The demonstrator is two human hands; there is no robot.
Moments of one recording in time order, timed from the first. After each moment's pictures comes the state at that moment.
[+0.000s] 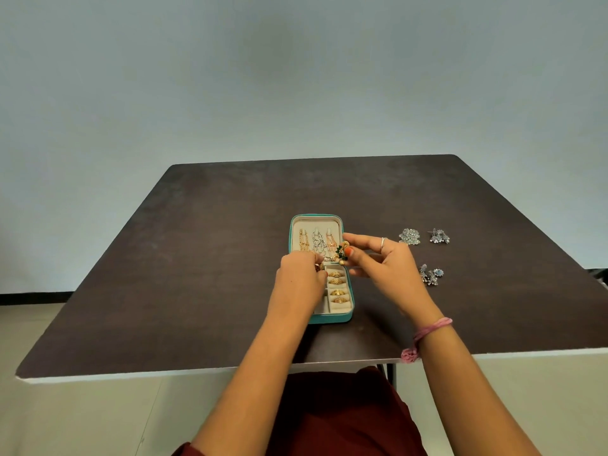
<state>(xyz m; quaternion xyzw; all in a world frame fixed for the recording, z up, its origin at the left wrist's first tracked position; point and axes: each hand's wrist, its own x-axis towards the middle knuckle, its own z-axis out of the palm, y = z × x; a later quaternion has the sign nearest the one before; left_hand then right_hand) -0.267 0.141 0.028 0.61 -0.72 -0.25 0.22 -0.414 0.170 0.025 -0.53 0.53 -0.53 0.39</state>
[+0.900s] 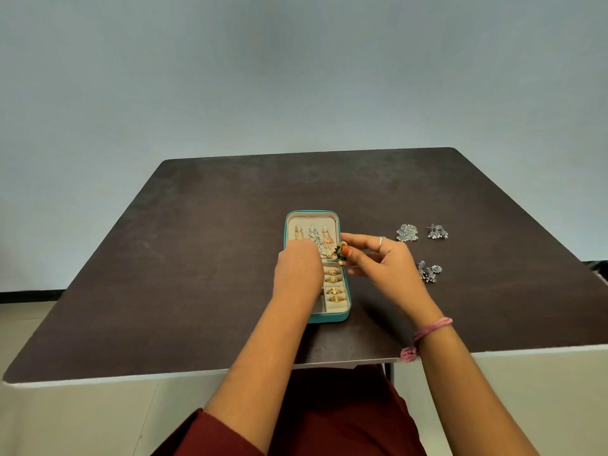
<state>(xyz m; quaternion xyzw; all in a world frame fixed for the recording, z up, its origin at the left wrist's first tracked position) -0.286 0.125 0.046 0.66 -0.72 -0.18 0.07 -0.422 0.168 0.018 -0.55 0.53 -0.52 0.38</state>
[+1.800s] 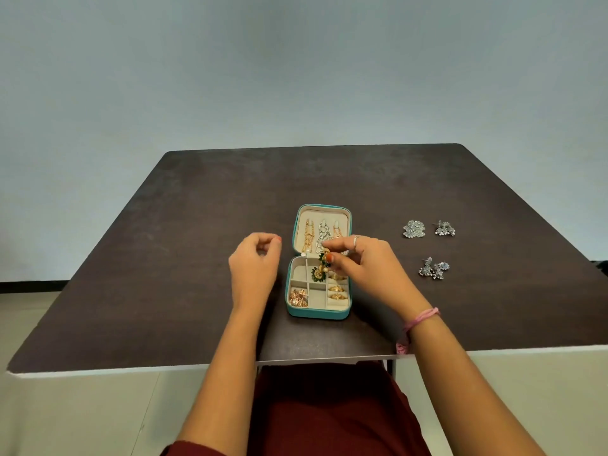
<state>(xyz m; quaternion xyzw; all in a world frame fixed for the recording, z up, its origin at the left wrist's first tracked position) -0.218 0.115 0.005 0.63 -0.57 -0.29 0.46 -0.396 0.159 0.023 -0.65 0.60 -0.38 0.28</state>
